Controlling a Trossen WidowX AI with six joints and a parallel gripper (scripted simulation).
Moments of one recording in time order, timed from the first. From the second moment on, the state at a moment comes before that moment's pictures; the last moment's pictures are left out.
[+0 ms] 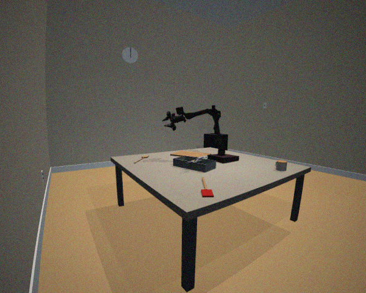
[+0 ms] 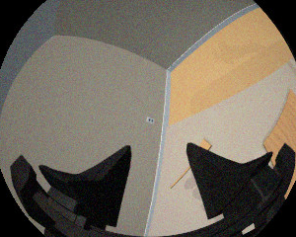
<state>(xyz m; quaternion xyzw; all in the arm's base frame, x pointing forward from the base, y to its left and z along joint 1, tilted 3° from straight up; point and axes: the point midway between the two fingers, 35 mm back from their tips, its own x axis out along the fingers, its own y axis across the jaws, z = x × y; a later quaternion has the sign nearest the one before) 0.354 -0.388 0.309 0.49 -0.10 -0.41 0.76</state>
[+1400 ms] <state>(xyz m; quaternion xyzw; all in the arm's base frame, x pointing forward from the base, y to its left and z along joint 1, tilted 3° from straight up) 0.419 0.065 0.081 0.07 0.71 0.26 0.65</state>
